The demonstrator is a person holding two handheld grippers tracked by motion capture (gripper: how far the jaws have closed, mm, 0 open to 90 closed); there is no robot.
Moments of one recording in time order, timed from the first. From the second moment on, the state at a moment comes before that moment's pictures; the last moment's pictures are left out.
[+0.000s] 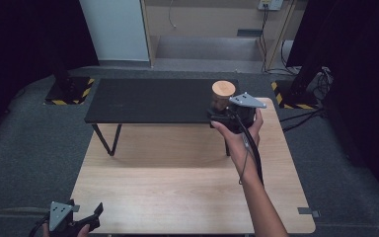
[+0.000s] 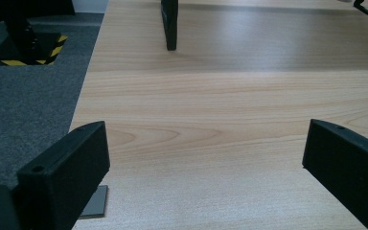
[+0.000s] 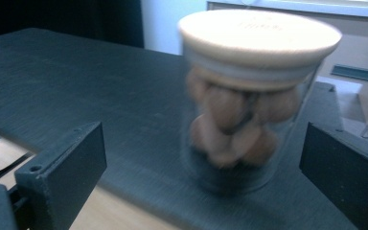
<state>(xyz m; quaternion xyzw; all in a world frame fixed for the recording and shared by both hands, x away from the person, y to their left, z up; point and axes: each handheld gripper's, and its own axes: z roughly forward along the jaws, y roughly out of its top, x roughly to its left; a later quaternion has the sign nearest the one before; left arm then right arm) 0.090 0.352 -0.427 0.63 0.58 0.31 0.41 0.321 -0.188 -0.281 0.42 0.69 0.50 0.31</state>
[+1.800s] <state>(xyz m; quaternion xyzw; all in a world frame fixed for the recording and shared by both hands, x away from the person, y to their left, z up) 0.091 0.337 -0.425 0.64 0.57 0.31 0.41 0.174 -0.254 -0.428 0.43 0.68 0.52 0.30</state>
